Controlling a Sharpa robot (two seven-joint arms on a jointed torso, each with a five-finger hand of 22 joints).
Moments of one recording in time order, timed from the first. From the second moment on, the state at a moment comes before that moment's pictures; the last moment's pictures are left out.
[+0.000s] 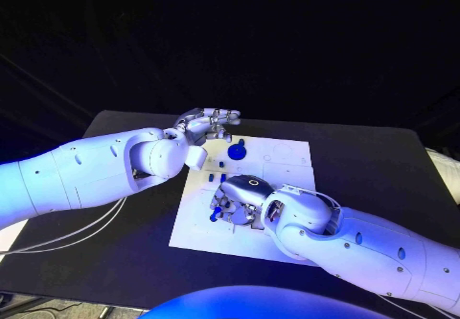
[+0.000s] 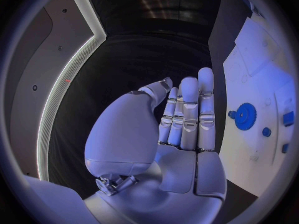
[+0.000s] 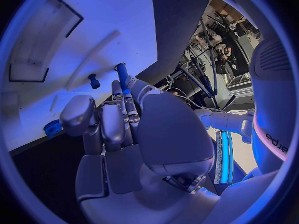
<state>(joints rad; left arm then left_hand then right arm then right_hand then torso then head) 1.19 -0.84 -0.01 1.51 0.10 -0.25 0.26 1.37 -0.14 0.48 0.04 0.08 0.99 0.19 0.17 0.07 1.10 0.11 0.24 0.08 1.22 0.03 0.96 0.57 0.17 1.17 0.12 0.61 0.87 0.91 -0.51 0.06 1.65 -1.73 -0.15 -0.19 1.45 -0.07 0.41 0.07 0.09 1.14 0.13 0.09 0.09 1.23 0.07 0.08 0.07 1.47 -0.02 1.24 1.12 0.11 1.36 0.09 1.23 0.93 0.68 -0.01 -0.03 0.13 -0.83</state>
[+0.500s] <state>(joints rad) 1.19 -0.84 -0.01 1.51 0.10 -0.25 0.26 1.37 -0.14 0.48 0.04 0.08 0.99 0.19 0.17 0.07 1.10 0.11 0.24 0.08 1.22 0.03 0.96 0.57 0.17 1.17 0.12 0.61 0.87 0.91 -0.49 0.06 1.64 -1.78 -0.13 -0.20 1.44 -0.07 0.41 0.07 0.09 1.14 0.13 0.09 0.09 1.23 0.07 0.08 0.07 1.47 -0.02 1.24 1.12 0.11 1.36 0.09 1.23 0.93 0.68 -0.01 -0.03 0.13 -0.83</state>
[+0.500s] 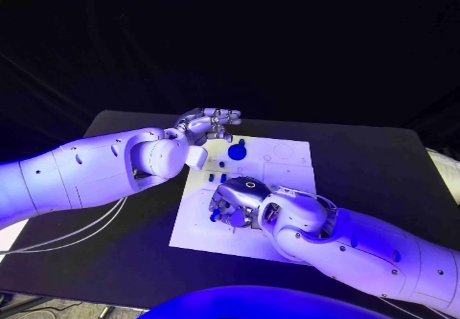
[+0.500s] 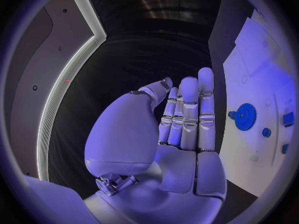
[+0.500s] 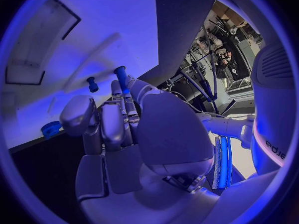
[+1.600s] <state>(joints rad) 1.18 -0.86 -0.02 1.51 0.10 -0.25 0.26 1.37 -0.14 0.48 0.04 0.08 0.99 0.19 0.17 0.07 1.10 0.11 0.24 0.08 1.22 0.03 0.96 0.57 0.17 1.17 0.12 0.61 0.87 0.93 -0.85 0.14 1.85 -1.64 -0.34 -0.22 1.34 -0.09 0.17 0.12 0.10 1.01 0.15 0.08 0.08 1.24 0.07 0.28 0.14 1.47 -0.01 1.26 1.12 0.13 1.36 0.10 1.21 0.90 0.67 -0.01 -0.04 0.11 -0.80</state>
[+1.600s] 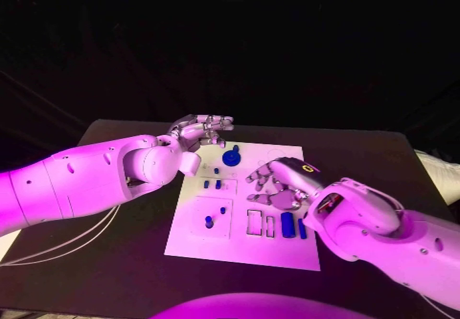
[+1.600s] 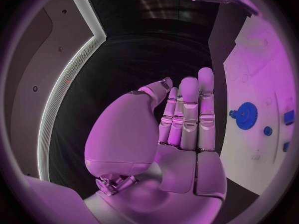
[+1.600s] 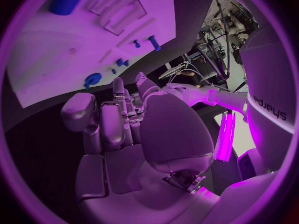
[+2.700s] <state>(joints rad) 1.18 -0.87 -0.02 1.51 0.10 -0.25 0.26 1.37 -0.14 0.47 0.03 0.08 0.98 0.19 0.18 0.07 1.09 0.11 0.25 0.08 1.23 0.03 0.96 0.56 0.17 1.17 0.12 0.61 0.87 0.83 -0.98 0.14 1.91 -1.57 -0.25 -0.56 1.22 -0.07 -0.09 0.29 0.30 1.03 0.11 0.19 0.14 1.32 0.02 1.12 1.07 1.47 -0.06 1.40 1.29 0.10 1.42 0.05 1.33 1.10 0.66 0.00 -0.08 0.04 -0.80</state>
